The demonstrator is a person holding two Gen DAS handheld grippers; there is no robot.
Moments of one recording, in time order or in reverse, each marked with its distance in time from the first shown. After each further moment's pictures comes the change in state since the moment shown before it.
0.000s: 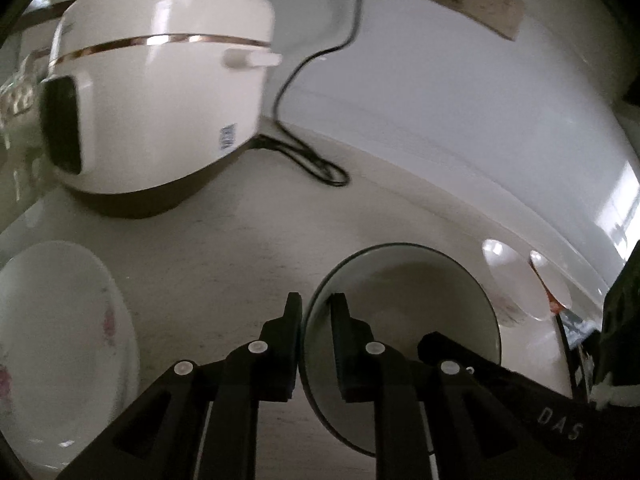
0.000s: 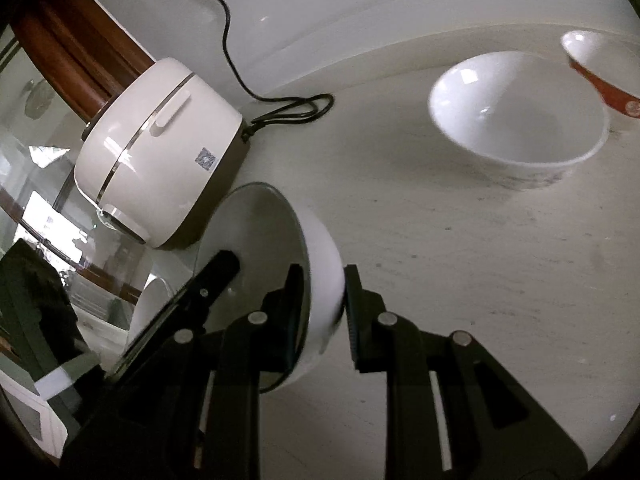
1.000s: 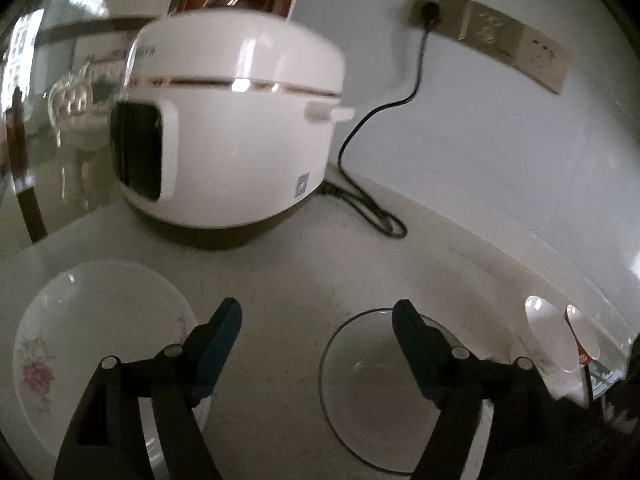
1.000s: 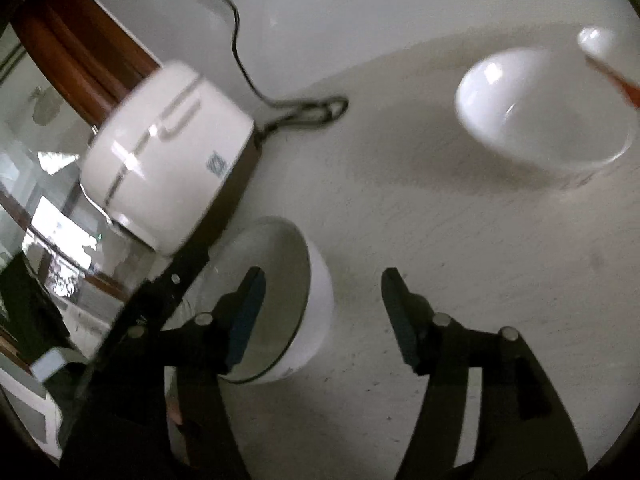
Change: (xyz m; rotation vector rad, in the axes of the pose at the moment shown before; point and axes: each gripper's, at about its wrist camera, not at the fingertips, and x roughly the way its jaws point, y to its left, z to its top) left arm -0.021 0.014 0.007 -0.062 -0.170 0.153; right arm -0.004 0.004 0.002 0.009 -0.060 0.033
